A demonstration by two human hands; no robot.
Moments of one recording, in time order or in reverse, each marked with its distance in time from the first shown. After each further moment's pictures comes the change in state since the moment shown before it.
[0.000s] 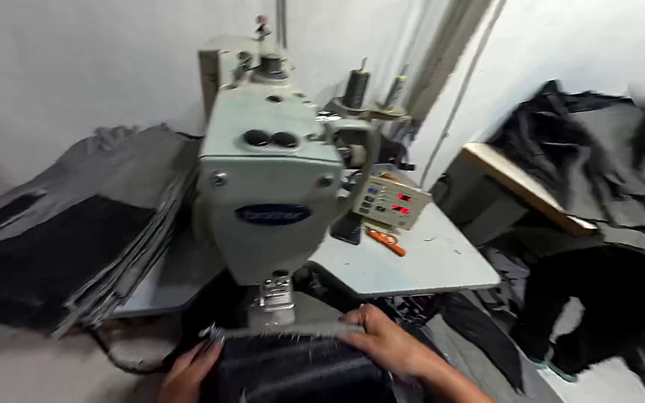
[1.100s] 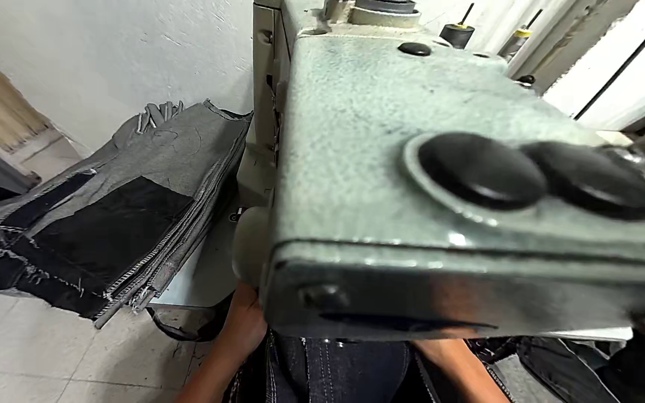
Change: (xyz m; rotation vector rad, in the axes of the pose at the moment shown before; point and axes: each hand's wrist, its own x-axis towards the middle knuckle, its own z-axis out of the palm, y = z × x) left_hand 0.109 0.018 0.030 0.216 -0.020 0.226; right_hand 0.072 0.046 -0.006 -0.614 0.582 -0.271
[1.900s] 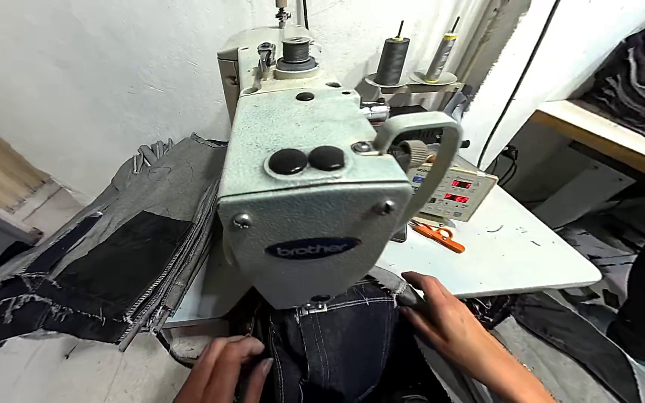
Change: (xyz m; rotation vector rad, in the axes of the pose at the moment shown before) left_hand -0.097 0.044 -0.048 0.777 -0.052 0.576; right_hand -0.052 0.004 -0.038 0.020 -0.115 0.212
